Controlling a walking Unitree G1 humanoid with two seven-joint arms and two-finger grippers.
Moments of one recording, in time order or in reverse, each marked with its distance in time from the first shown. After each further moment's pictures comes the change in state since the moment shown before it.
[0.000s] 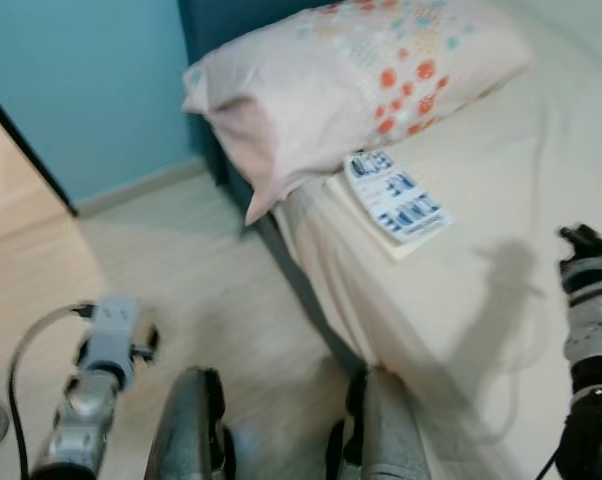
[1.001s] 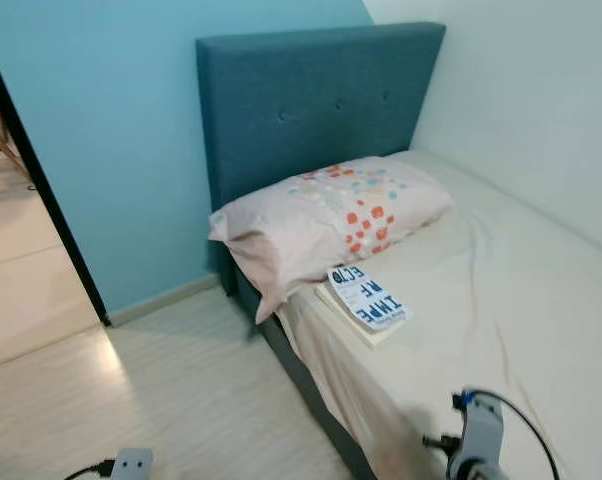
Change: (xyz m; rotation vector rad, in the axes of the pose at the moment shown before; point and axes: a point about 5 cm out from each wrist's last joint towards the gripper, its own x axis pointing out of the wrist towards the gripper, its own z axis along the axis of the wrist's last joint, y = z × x) left arm -0.145 -0.043 -0.197 0.077 0.876 -0.181; right arm -0.172 -0.025 -0.205 -0.195 0.884 -0.152
